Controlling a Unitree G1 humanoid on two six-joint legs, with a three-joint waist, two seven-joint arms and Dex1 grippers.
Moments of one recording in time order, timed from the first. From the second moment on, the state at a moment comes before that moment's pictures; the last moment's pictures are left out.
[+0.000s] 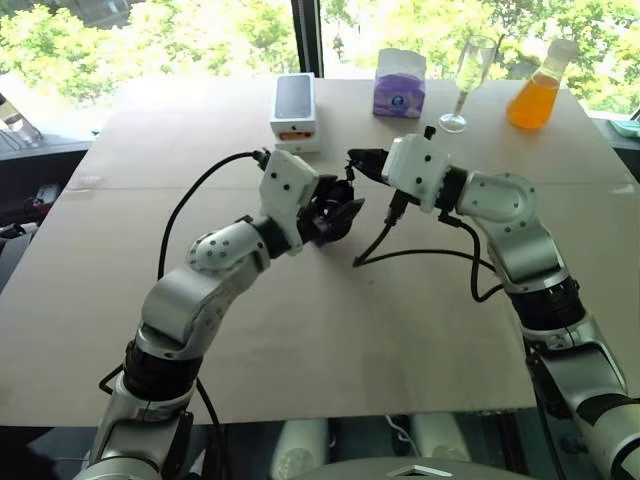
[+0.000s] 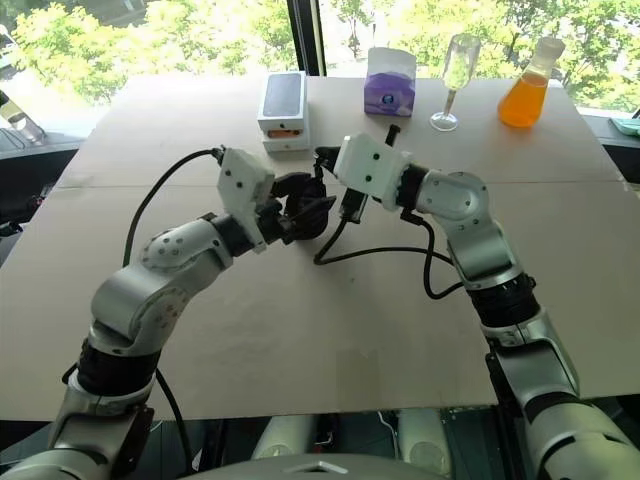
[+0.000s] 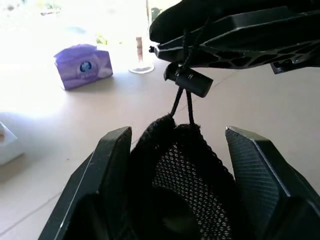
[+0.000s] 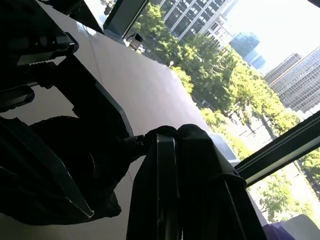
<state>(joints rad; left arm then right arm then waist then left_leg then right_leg) -0.45 0.54 -0.11 -0.45 -0.50 0.62 -0.37 -0.76 -0.36 0.23 -0.07 -0.03 0.06 0.78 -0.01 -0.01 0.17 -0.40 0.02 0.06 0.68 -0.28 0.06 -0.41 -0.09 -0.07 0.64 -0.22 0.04</state>
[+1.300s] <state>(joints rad) -0.49 0.46 -0.12 -0.45 -0.34 0.53 -0.46 -0.75 -0.37 0.24 -0.10 -0.03 0.08 0.77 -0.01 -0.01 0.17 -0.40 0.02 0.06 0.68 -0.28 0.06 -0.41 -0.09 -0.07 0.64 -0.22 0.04</state>
